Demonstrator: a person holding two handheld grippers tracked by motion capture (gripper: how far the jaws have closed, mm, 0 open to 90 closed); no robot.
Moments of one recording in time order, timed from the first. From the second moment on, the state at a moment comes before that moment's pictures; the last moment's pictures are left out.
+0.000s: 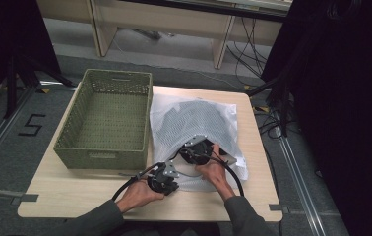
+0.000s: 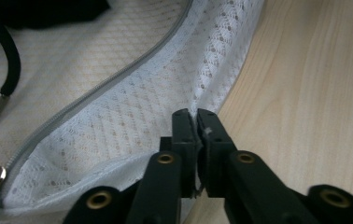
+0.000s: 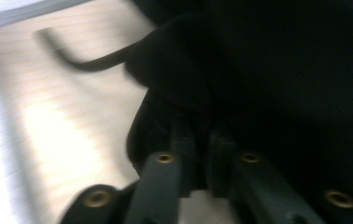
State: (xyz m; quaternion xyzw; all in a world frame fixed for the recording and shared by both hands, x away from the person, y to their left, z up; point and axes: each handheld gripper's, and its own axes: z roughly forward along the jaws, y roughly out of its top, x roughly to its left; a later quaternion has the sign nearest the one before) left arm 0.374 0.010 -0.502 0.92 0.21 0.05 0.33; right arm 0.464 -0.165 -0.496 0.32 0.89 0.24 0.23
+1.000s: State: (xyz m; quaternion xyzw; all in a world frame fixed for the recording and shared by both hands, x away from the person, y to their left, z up) left arm 0.371 0.017 -0.499 0.92 0.21 0.04 0.32; right arm 0.433 -0.224 -0.429 0.36 0.86 0.32 0.20
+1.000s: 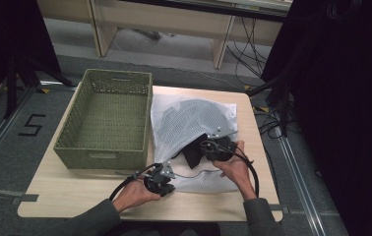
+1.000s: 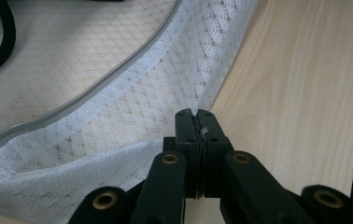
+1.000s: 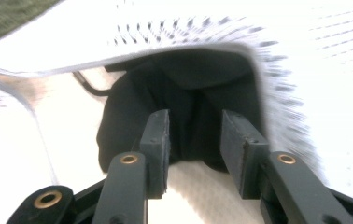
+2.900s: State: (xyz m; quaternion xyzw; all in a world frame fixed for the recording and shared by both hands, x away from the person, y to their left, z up) left arm 0.367 0.014 -0.501 0.92 0.22 0.06 0.32; right arm 0.407 -0.209 -0.432 0.27 0.91 0.29 0.14
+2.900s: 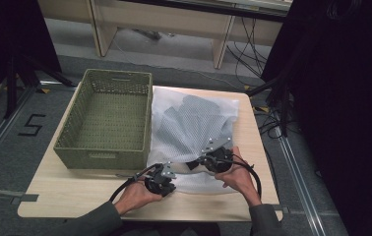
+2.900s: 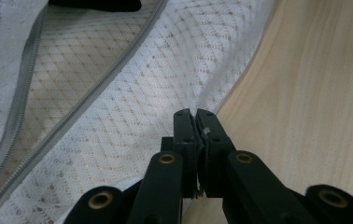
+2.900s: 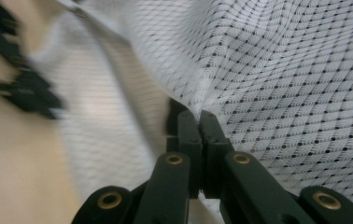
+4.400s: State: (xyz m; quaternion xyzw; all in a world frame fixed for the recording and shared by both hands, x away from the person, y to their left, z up) left arm 0.363 0.013 -0.501 0.92 0.23 0.05 0.33; right arm 0.436 -0.189 -0.469 0.27 0.91 0.24 0.20
